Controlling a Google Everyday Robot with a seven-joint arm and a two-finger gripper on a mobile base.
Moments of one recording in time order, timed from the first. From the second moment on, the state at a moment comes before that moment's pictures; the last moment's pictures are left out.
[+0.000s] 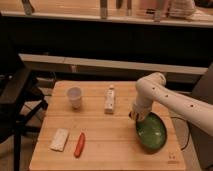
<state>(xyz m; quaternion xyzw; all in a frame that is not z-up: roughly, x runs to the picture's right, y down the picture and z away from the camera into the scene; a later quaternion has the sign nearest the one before) 0.188 0.165 0.775 -0.30 -0.21 -0.45 0.81</state>
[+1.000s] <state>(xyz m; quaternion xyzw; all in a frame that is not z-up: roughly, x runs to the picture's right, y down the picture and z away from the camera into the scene) 0.200 0.166 0.771 -0.30 -0.22 -0.49 0.79</state>
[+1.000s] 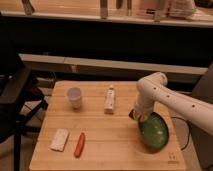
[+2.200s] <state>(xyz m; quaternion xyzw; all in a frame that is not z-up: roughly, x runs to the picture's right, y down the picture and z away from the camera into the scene) 0.161 0.151 0.783 -0.29 -0.23 -0.56 0.74</state>
